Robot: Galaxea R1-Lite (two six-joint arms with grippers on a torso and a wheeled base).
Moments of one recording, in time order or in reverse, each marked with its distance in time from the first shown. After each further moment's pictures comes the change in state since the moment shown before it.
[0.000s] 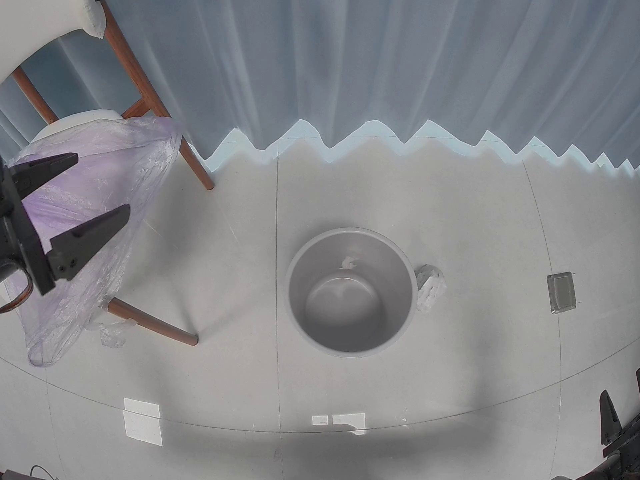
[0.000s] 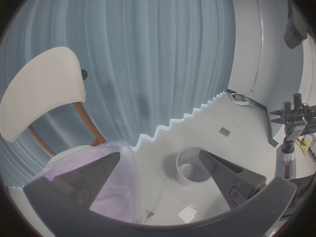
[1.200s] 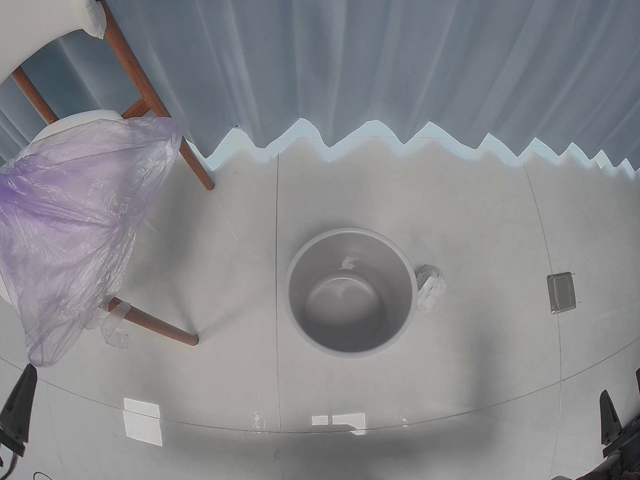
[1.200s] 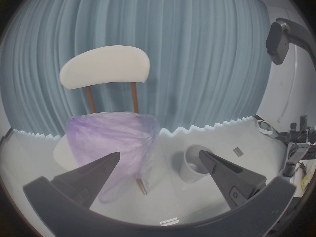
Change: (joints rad) left arm 0.341 -0.731 0.503 0.075 -0.051 -0.325; right arm 0.000 0.000 0.000 0.000 -0.001 0.004
